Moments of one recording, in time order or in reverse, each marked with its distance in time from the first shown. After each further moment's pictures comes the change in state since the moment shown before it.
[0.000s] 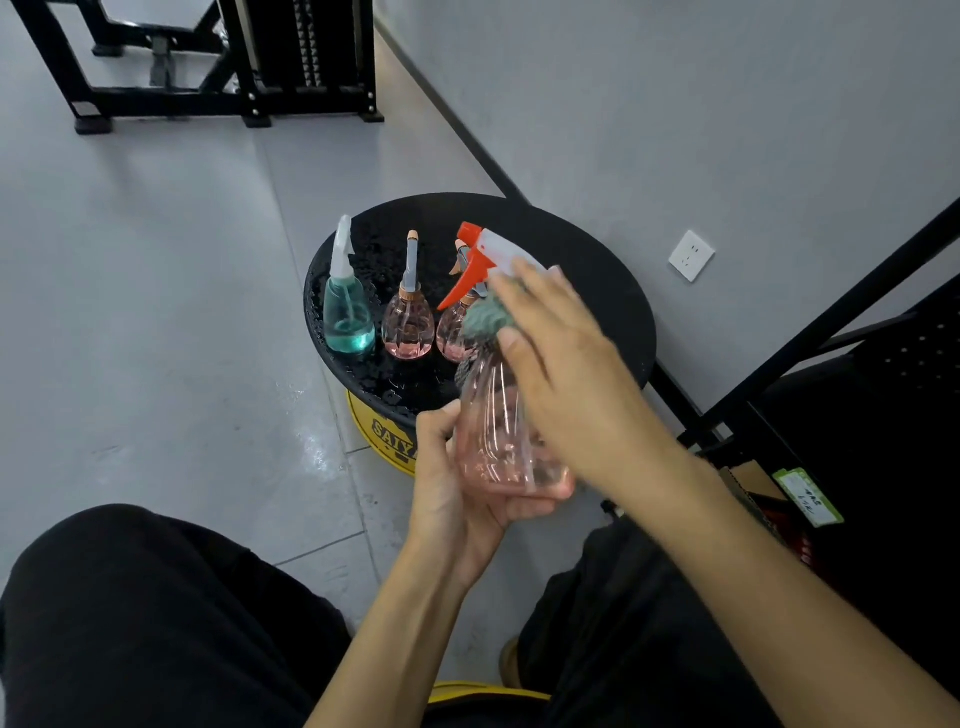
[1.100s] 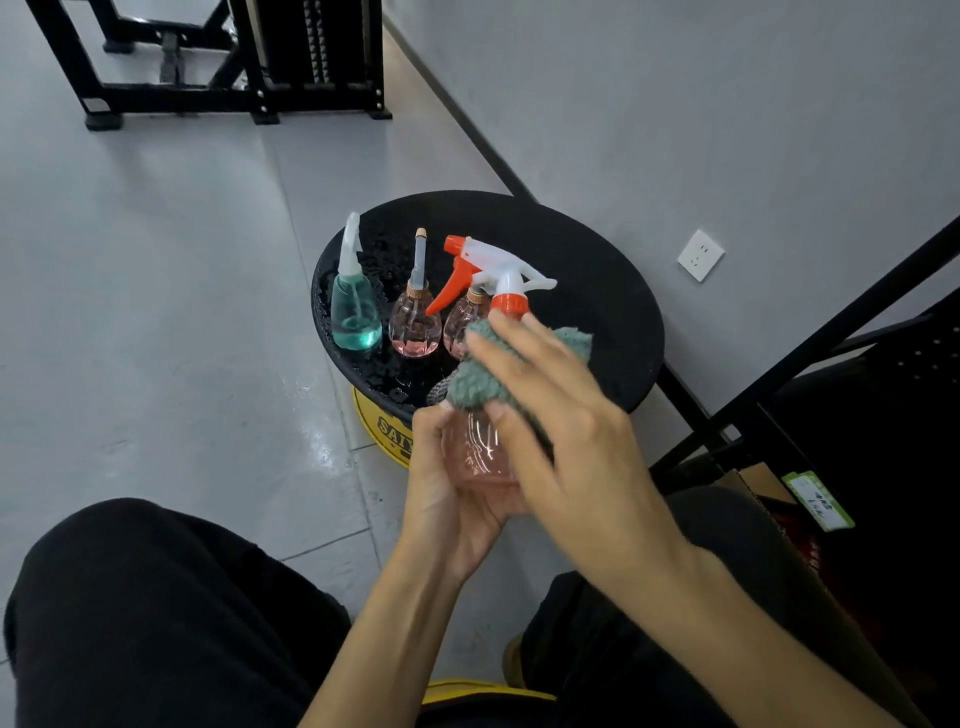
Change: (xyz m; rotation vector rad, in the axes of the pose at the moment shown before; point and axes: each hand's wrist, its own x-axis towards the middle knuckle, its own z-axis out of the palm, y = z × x) left_hand -0.002 0.006 -0.006 -0.101 -0.043 0.032; right_hand -0.037 -0.012 0.018 0.134 0.135 -0.145
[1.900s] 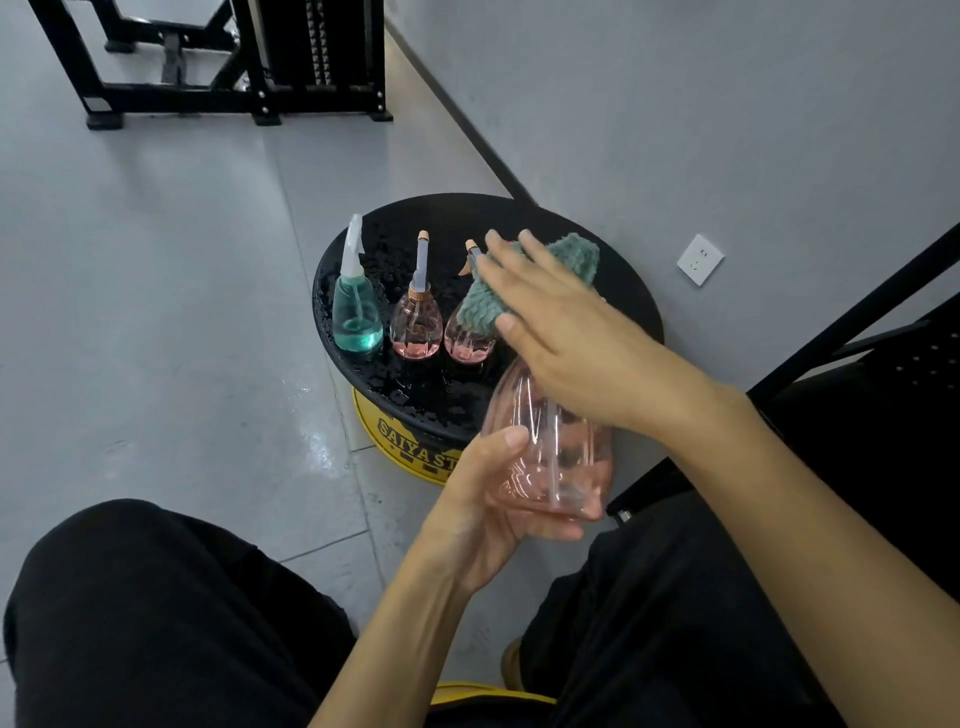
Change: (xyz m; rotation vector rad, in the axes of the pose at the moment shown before) left_hand -0.007 -0.002 0.005 0.209 -0.199 -0.137; right_hand 0.074 0.020 -0.029 -0.373 -0.455 0.011
